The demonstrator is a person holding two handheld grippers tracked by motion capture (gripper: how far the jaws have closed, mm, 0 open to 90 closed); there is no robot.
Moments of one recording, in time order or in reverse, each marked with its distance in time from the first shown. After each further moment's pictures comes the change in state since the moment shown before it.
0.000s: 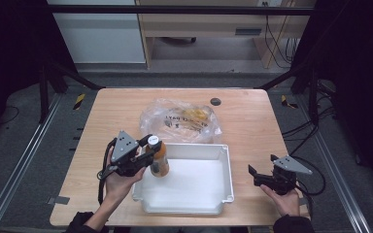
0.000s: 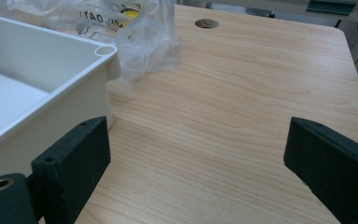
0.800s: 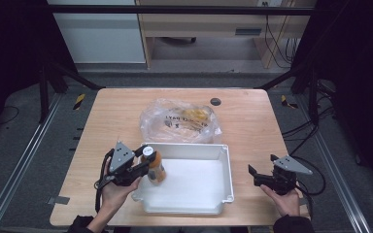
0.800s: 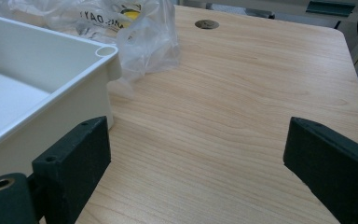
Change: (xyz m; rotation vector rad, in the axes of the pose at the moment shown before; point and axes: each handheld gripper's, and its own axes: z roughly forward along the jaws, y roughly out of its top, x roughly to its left) left arm 0.005 -0.033 -0.007 0.060 0.030 -0.010; right arm 0.000 0.000 0.000 -0.004 -0.002 -0.006
